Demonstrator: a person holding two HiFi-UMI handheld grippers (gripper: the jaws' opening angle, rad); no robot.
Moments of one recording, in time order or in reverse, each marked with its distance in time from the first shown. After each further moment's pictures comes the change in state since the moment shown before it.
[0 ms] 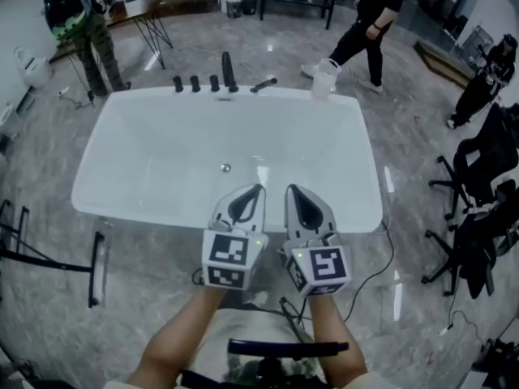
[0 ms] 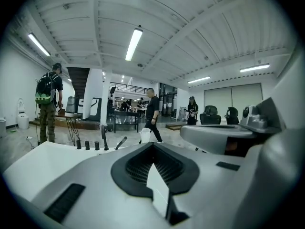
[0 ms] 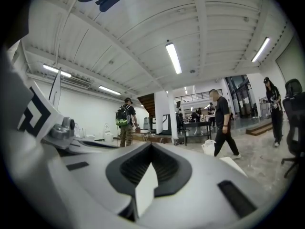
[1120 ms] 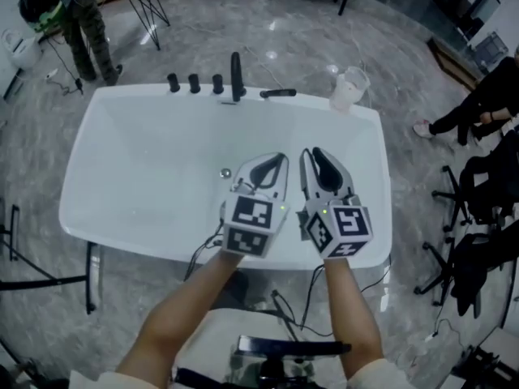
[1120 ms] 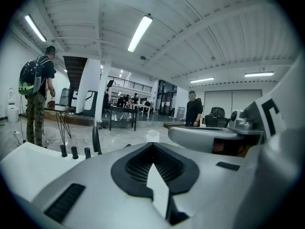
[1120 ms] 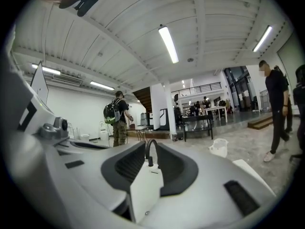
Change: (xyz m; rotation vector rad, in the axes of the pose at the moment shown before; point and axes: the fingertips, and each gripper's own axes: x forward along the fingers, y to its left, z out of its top) left arm 0.189 0.137 0.043 -0.055 0.029 -0.079; right arm 0.243 -0.077 -0.002 0.044 0.070 -0.025
